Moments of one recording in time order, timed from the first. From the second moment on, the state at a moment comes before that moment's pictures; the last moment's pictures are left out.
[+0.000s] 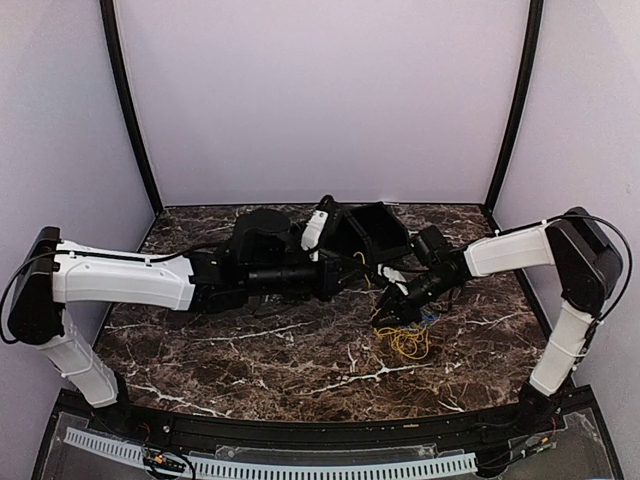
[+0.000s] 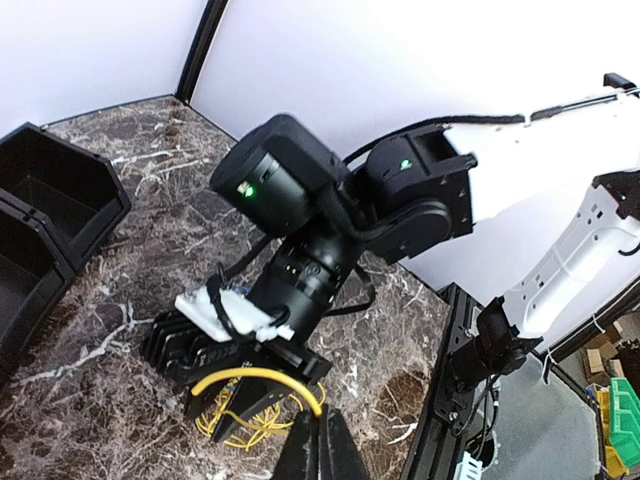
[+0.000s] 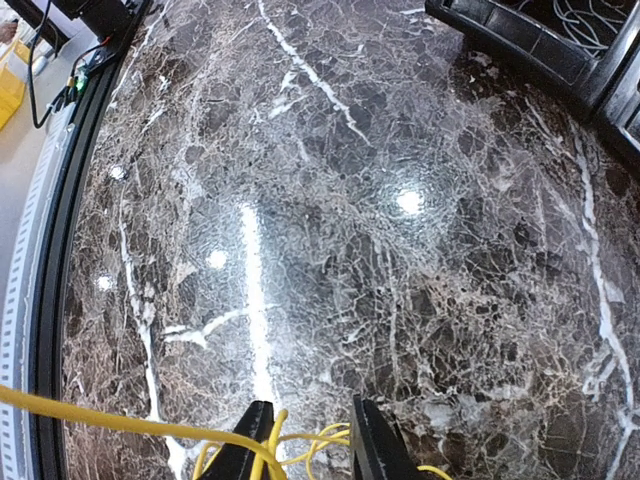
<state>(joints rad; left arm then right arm) -1.07 1.62 1.11 0.24 0.14 -0.46 0.55 1.75 0.96 -0.33 -0.79 -0.60</state>
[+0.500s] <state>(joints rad) -1.05 1.32 1.34 -0.05 -0.19 -0.21 0.55 1.78 0.98 -0.36 -0.81 -0.57</state>
